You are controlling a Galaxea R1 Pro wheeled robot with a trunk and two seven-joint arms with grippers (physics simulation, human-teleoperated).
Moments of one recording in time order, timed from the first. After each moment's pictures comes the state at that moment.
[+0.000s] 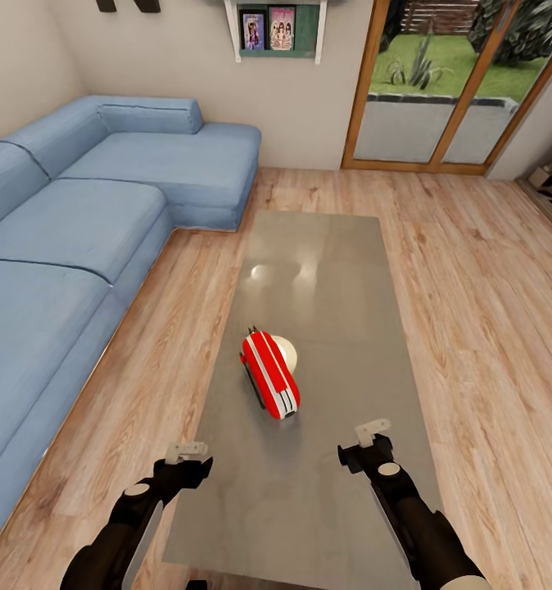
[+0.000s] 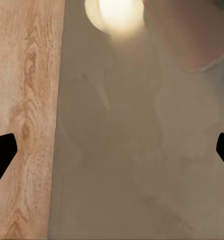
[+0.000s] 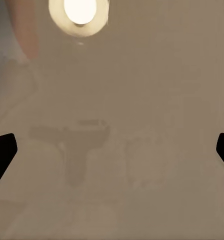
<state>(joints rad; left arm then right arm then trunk) -0.32 -0.01 0.00 -1.08 0.00 0.40 -0.09 -0.43 0.02 0.10 -0.98 0.24 0.39 0.00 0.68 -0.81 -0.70</state>
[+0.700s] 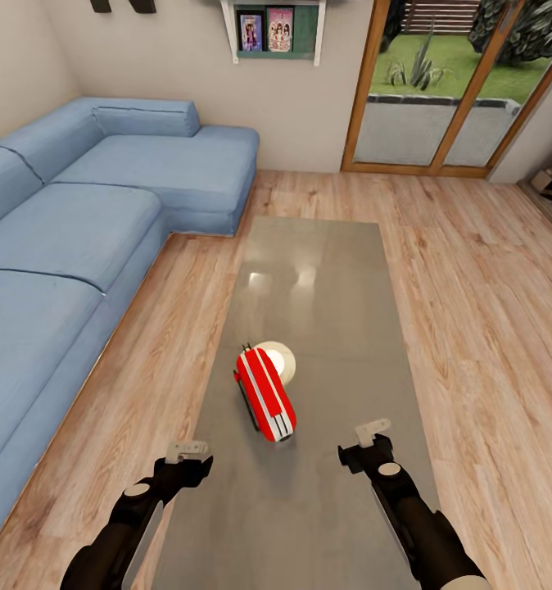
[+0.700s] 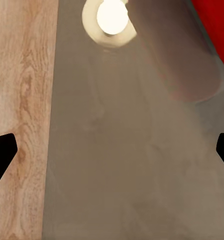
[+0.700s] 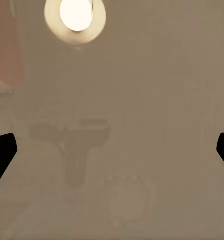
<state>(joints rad) -0.32 -0.01 -0.01 -1.08 0.00 0.38 -0.09 -0.43 0.02 0.10 -0.98 0.24 0.39 0.00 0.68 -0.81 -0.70</state>
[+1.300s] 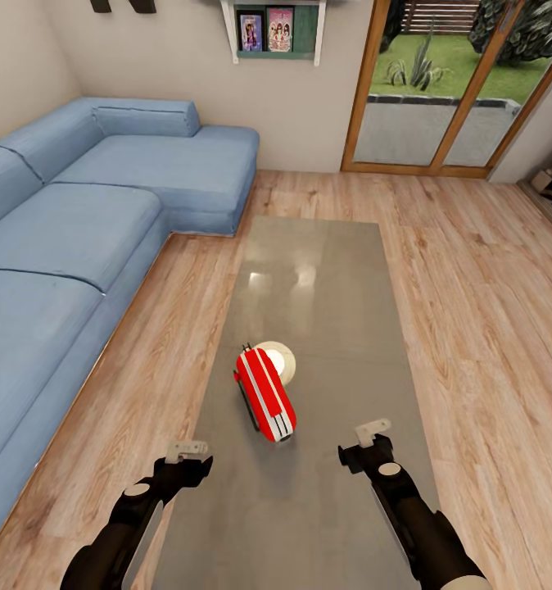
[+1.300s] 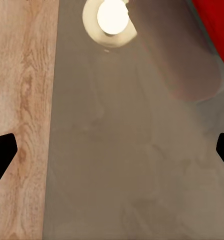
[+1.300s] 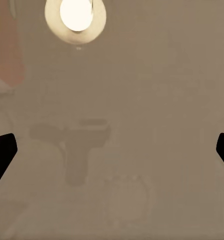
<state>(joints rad) -0.32 -0.01 -0.01 -1.08 0.00 0.38 -0.09 -0.43 0.02 0.10 -0.98 0.24 0.39 0.00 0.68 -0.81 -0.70</state>
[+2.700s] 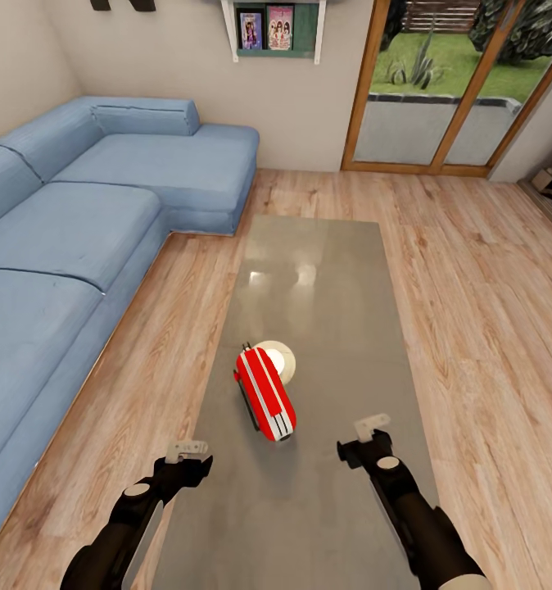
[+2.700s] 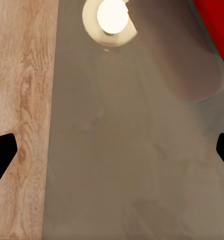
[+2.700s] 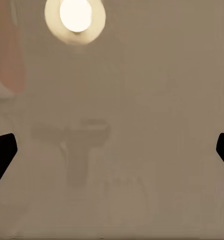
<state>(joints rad) -0.32 -0.01 -0.01 -1.08 0.00 0.38 -0.09 -0.43 0.03 0.10 -1.04 0.24 0.44 0.00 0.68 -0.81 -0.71</state>
